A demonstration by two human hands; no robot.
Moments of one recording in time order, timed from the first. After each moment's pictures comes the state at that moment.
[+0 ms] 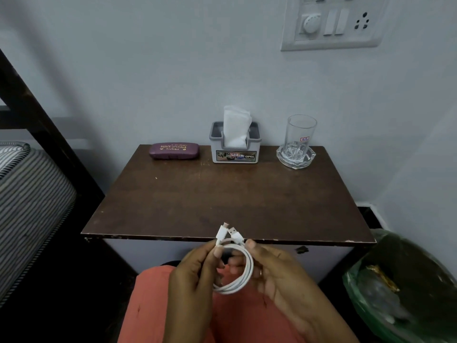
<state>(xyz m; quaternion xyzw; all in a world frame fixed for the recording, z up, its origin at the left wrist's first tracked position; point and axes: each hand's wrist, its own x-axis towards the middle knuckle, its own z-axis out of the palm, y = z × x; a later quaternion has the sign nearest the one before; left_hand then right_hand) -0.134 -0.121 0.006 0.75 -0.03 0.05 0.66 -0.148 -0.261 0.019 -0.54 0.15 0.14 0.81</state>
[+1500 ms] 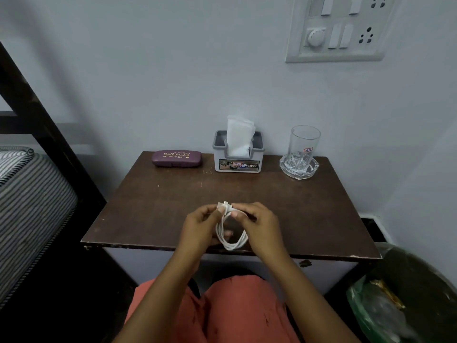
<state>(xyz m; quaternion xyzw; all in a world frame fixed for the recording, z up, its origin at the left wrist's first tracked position) -0.022 -0.132 -0.003 0.71 0.04 -0.13 0.69 -0.045 -0.266 -0.019 -0.81 0.04 -0.14 0.57</state>
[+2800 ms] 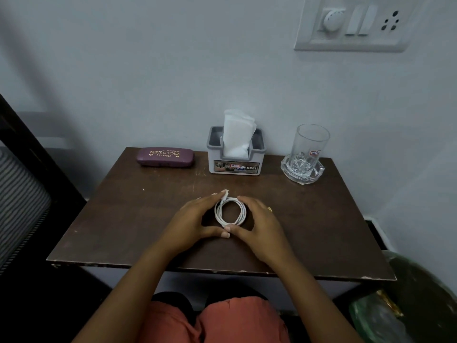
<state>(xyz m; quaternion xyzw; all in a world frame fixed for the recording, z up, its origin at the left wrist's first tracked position) 0.069 -0.115 -0.045 0.87 -0.32 -0.06 0.38 -0.001 -0.294 -0.047 -0.91 0.00 -0.14 0.39</state>
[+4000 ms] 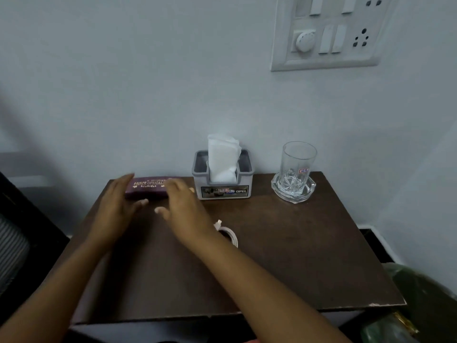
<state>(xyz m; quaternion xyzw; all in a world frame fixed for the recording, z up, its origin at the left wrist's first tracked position) 0.168 -0.032 -0.016 0.93 -0.13 0.15 0.32 0.104 -0.199 0.003 -0.92 -0.10 -0.17 0.34</state>
